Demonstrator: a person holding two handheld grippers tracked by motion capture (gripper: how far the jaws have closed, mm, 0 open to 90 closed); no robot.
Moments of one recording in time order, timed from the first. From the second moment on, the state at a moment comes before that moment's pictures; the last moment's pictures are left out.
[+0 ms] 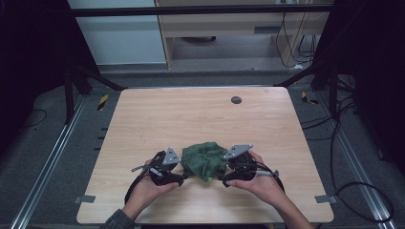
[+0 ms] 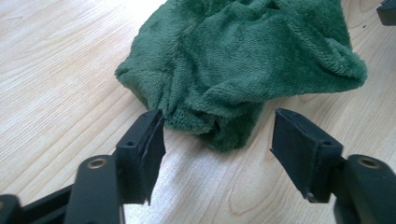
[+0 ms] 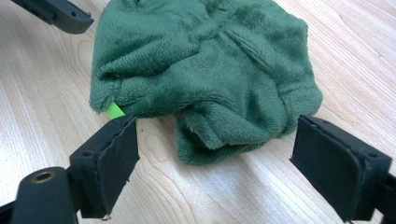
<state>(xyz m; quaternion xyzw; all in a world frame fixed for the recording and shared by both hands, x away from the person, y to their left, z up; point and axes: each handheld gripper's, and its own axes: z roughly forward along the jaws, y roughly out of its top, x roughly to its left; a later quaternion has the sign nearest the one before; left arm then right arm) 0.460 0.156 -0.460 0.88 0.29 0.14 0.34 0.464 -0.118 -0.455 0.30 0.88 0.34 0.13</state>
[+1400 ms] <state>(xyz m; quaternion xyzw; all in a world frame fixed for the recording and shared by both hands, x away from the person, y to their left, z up) 0.446 0.207 -0.452 0.87 0.31 0.15 0.34 0.454 -0.193 -0.456 0.36 0.85 0.35 0.17</state>
